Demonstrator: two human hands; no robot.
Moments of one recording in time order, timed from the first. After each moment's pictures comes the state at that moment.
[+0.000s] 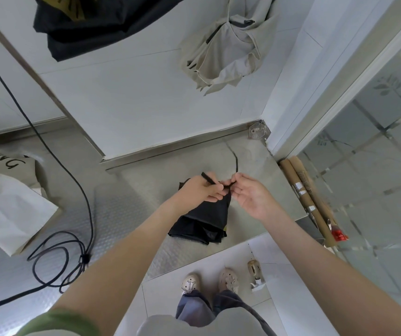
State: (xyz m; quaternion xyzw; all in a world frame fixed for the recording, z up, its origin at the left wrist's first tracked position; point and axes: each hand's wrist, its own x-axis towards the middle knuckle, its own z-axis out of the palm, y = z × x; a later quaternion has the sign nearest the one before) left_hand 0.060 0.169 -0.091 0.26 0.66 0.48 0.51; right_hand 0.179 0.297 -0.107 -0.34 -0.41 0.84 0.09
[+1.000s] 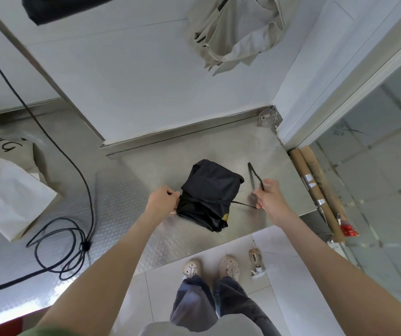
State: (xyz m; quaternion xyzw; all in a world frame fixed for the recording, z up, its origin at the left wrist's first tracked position) left_hand 0.036 0.103 -0.161 0.06 0.86 0.33 0.37; right_hand 0.216 0.318 -0.171 -0.54 -0.56 0.63 0.04
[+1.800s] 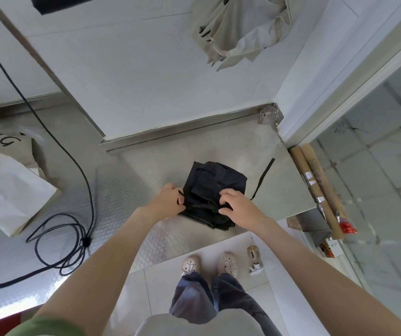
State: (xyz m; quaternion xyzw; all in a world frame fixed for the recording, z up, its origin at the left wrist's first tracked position) left_hand 0.031 0.098 -0.164 0.36 0.84 0.13 0.39; right_hand 0.197 0.265 -0.176 -0.19 -0.91 0.33 -0.16
